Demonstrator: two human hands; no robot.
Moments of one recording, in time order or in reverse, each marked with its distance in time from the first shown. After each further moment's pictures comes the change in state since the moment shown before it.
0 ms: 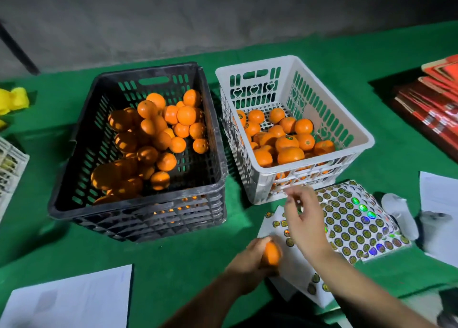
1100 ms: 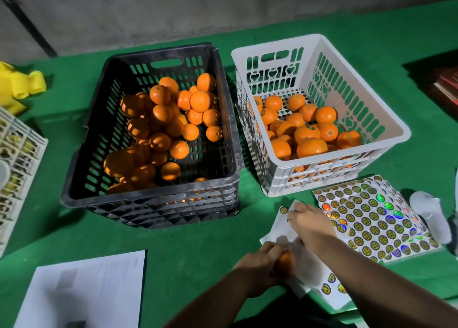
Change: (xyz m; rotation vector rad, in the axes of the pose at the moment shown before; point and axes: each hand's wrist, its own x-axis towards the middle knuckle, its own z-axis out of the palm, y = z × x) left_hand -0.007 -0.015 0.009 0.238 -0.145 0.006; right_hand 0.001 0.098 0.035 -1.125 -0.753 -0.122
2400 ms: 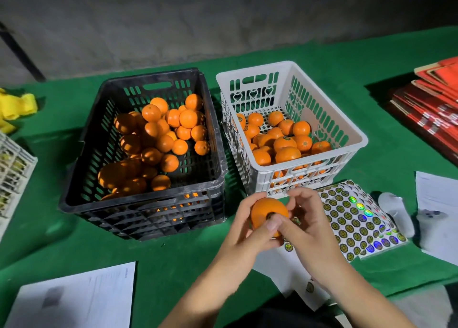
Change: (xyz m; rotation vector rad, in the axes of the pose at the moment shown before) left_hand -0.080 0.110 -0.103 -1.170 0.414 0.174; right_hand -0.126 -0.047 -0.160 1.657 0.446 -0.048
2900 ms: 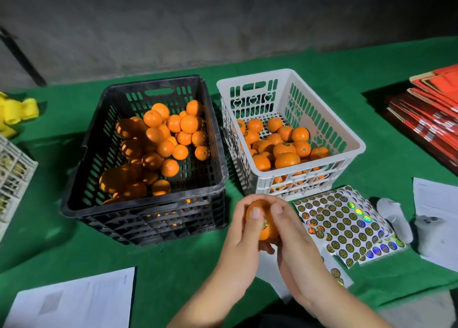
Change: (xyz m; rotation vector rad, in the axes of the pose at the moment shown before) left_hand 0.000 0.012 0.013 -0.013 0.149 0.108; right_hand -0.007 -0.013 0.040 0.245 0.043 0.249
